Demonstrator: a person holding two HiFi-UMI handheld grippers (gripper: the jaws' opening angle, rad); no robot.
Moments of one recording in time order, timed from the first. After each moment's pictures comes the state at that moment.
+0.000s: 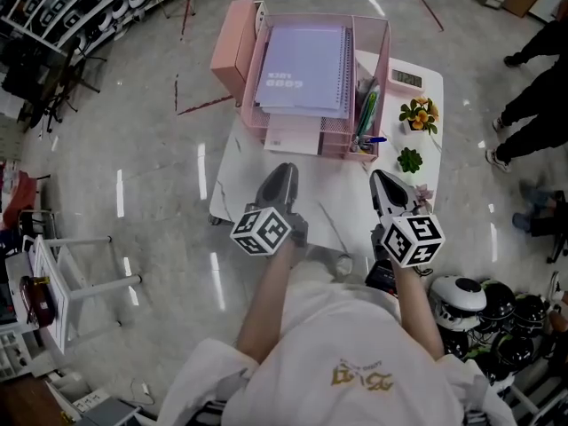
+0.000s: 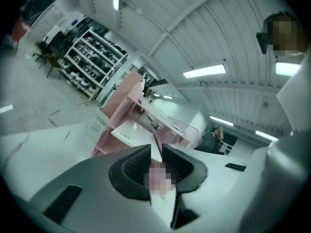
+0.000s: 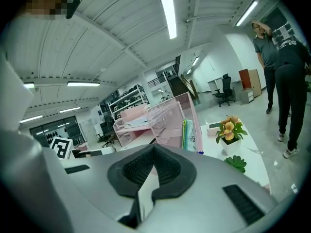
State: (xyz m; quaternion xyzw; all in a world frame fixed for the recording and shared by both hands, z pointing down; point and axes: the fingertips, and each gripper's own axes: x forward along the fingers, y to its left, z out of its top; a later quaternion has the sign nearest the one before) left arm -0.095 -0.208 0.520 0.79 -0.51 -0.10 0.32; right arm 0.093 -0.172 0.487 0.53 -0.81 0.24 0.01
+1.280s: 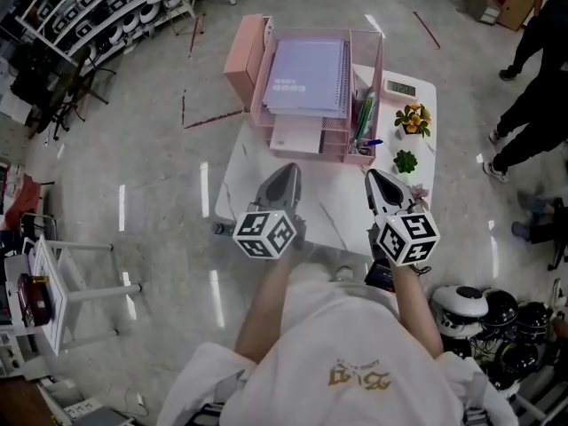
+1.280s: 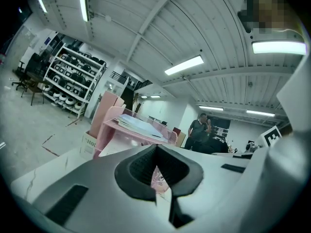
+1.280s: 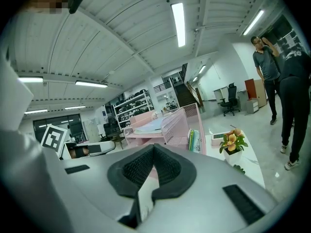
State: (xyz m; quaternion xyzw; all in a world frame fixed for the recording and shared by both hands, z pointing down) left arm -0.082 -0.172 0.456 0.84 -0.49 -0.05 0.21; right arm 0.078 -0.144 0.447 0.52 -0.83 0.19 0.00
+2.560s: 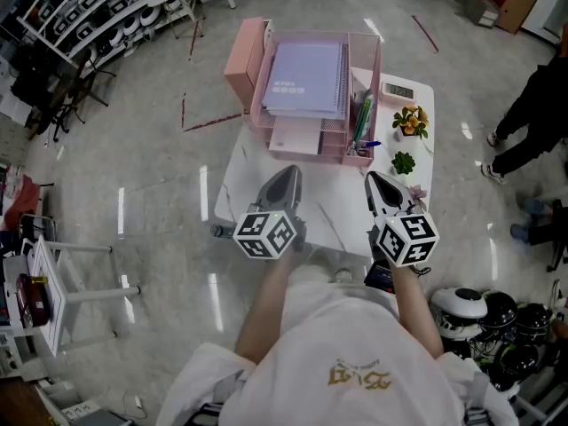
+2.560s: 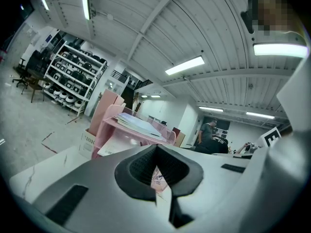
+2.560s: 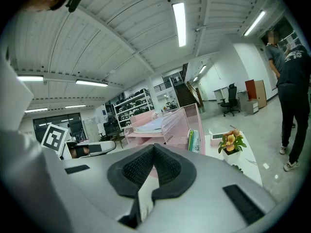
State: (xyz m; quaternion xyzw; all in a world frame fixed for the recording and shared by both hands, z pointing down) left arm -0.078 -0.168 0.458 0.84 -0.49 -0.05 0.22; right arm 0.081 -0.137 0.448 0.52 -0.83 0.18 0.01
